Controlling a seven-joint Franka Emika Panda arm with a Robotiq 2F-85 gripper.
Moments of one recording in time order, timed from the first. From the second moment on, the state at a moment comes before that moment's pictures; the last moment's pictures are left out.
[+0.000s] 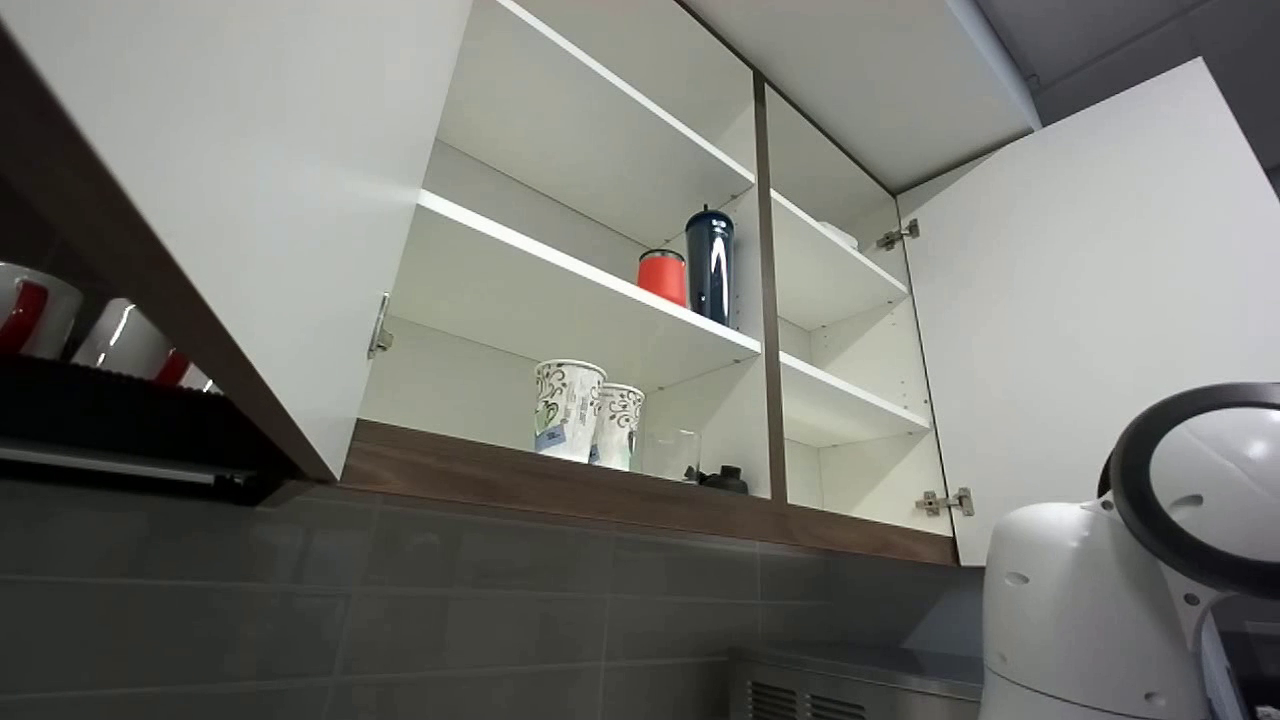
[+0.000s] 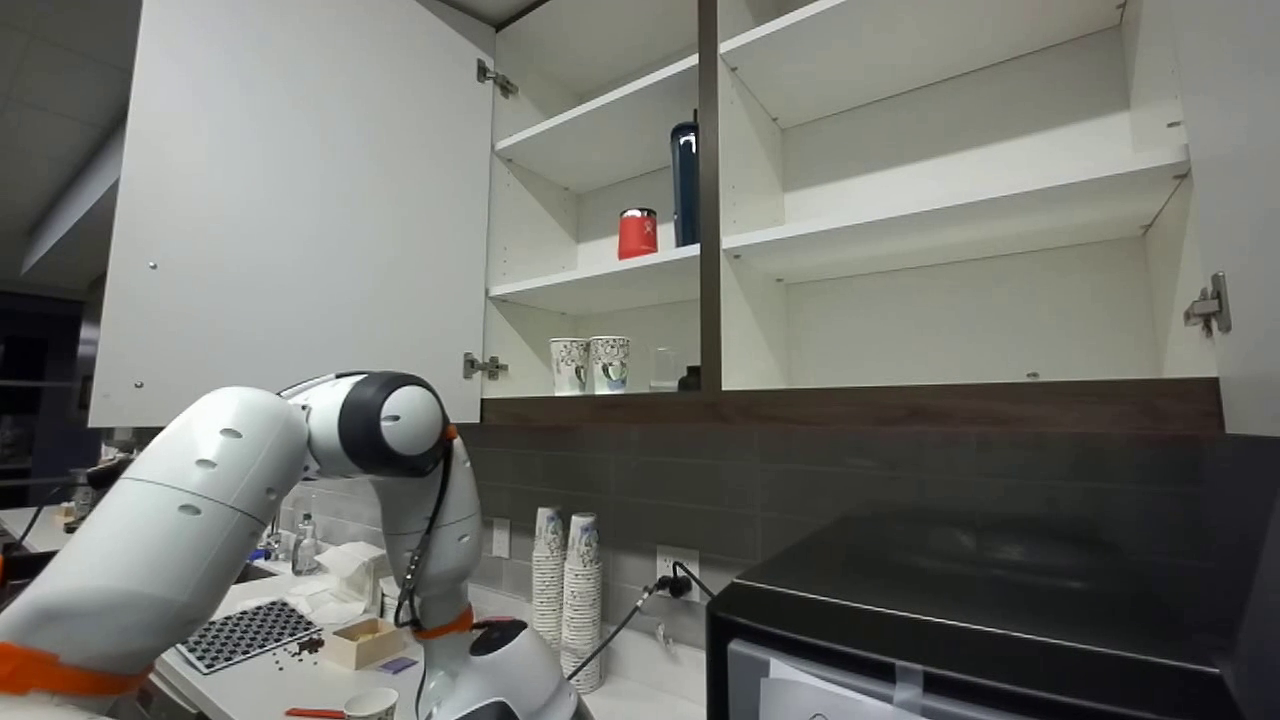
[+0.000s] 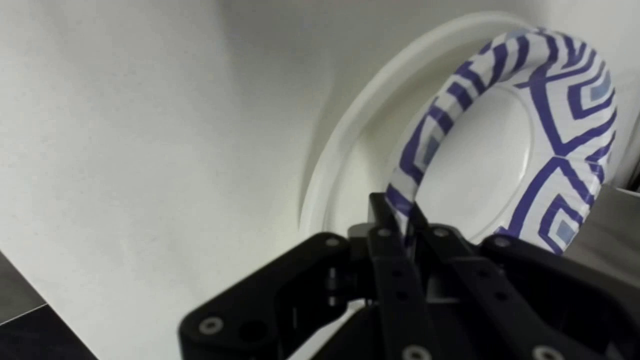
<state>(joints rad) 0.24 0.52 -0.19 -2.46 0.62 3.53 1.23</state>
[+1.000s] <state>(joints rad) 0.34 0.57 -0.19 -2.35 0.62 3.37 1.13</state>
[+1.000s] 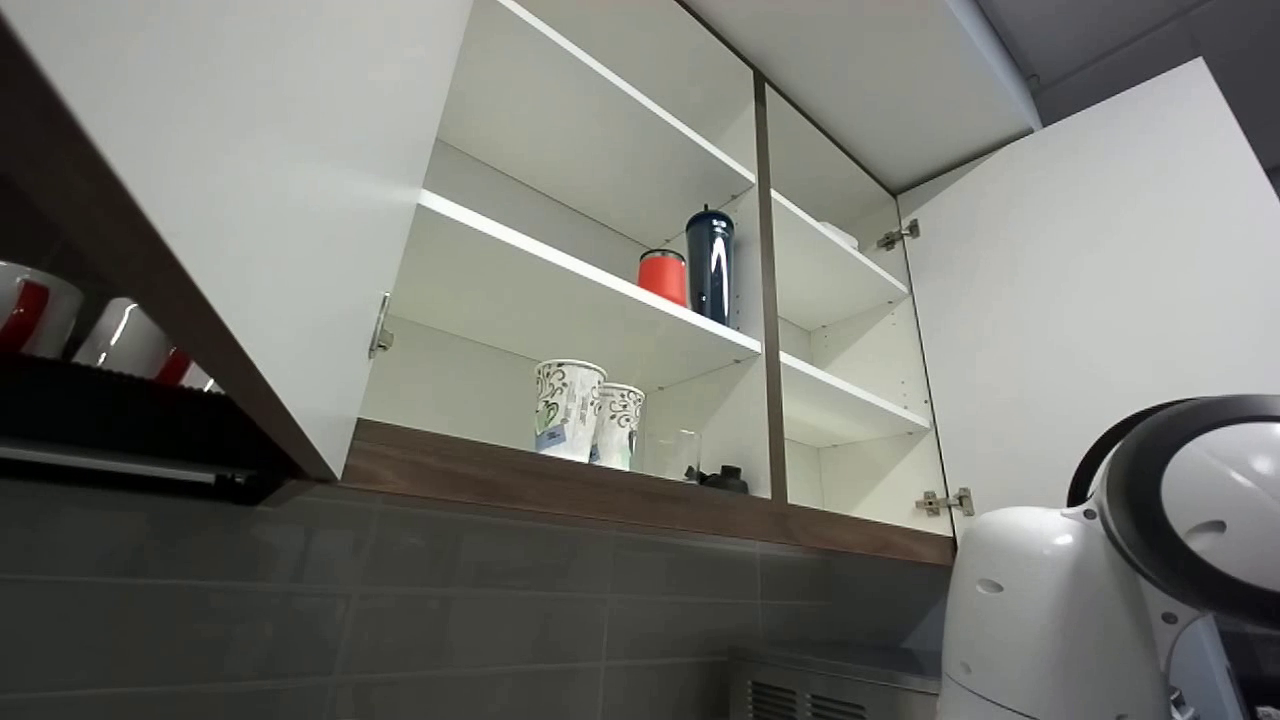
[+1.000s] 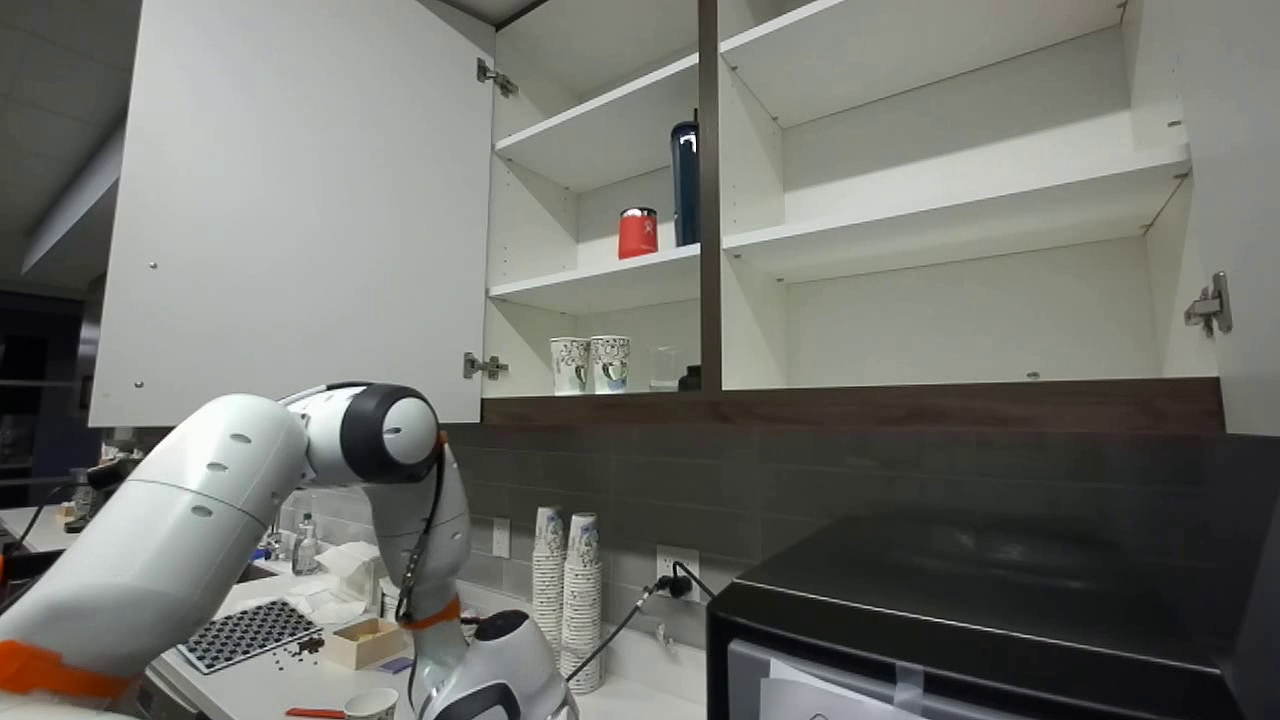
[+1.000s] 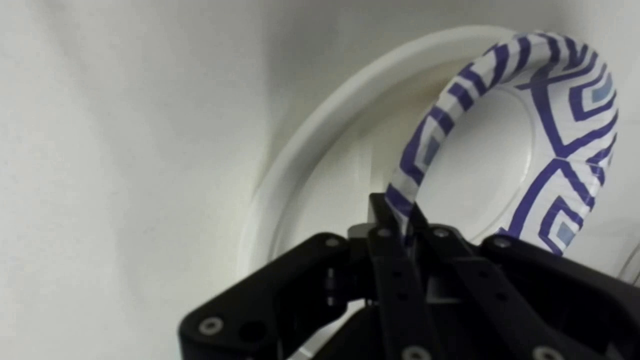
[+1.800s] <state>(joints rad) 0.22 0.53 -0.05 -2.34 0.52 3.28 0.97</state>
